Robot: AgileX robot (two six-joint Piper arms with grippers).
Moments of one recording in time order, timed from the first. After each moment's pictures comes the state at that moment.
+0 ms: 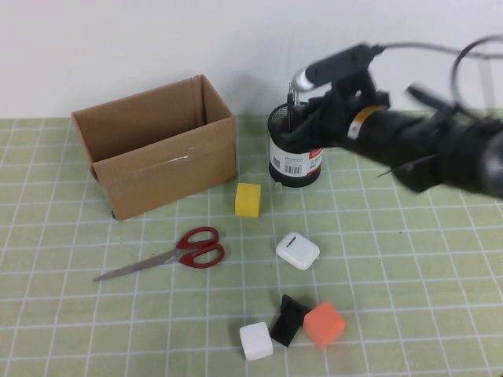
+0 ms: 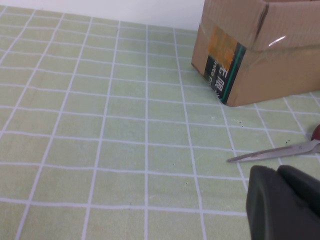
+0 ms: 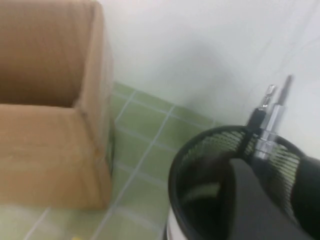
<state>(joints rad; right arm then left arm) 0.50 1.89 -1.25 -0.04 -0.16 0.01 -0.08 -0.01 0.03 -0.03 0.33 -0.06</state>
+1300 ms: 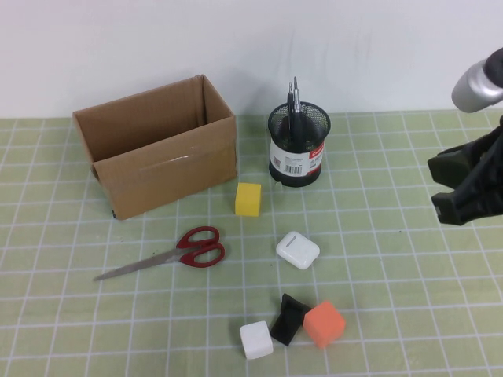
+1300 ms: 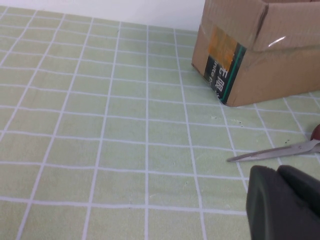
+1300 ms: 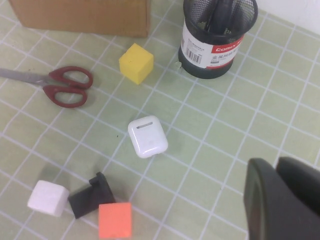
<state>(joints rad) 0.53 1.08 -1.04 -0.03 0.73 0.00 -0.08 -0.01 0.03 -0.03 0.33 -0.06</state>
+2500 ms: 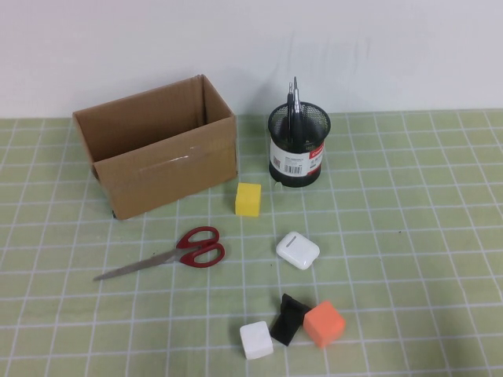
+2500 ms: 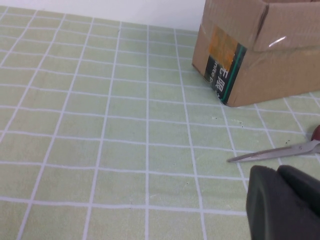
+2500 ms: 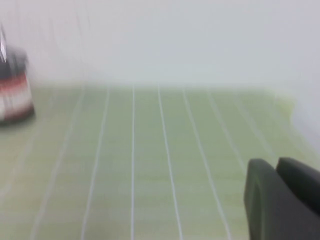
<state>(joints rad) 0.01 -0.01 0.02 -0.10 0.19 0.10 -0.08 -0.01 0.03 -0.03 0.33 -0.06</state>
